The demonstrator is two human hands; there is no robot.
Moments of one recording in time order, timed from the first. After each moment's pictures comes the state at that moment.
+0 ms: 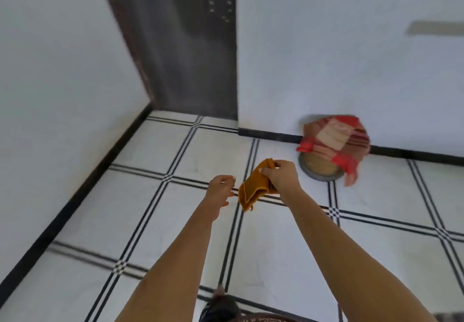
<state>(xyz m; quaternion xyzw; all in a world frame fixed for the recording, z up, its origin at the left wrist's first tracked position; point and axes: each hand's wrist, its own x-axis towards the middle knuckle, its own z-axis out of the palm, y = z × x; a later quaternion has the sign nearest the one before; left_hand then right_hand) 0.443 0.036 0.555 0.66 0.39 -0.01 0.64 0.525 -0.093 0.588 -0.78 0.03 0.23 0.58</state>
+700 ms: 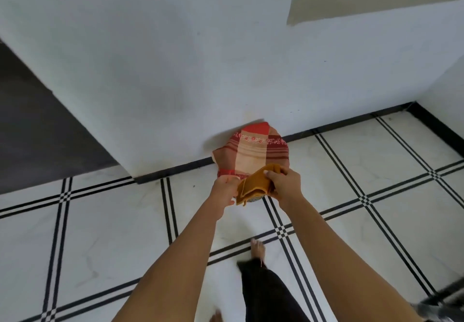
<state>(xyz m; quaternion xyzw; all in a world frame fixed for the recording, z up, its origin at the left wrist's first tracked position) 0.985 -0.066 0.487 0.71 0.23 -0.27 0.60 0.969 -0.206 0.519 -0.63 0.36 0.06 0.68</state>
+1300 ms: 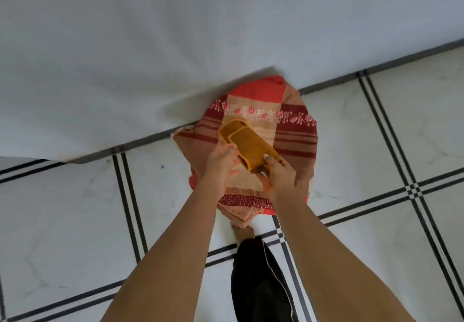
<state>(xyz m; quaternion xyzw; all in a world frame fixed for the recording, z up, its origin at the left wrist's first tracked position) 1.305 -0.178 0.194 0.62 0.37 -0.31 0.62 1.281 -0.290 0.194 -0.42 0.55 0.09 0.72</state>
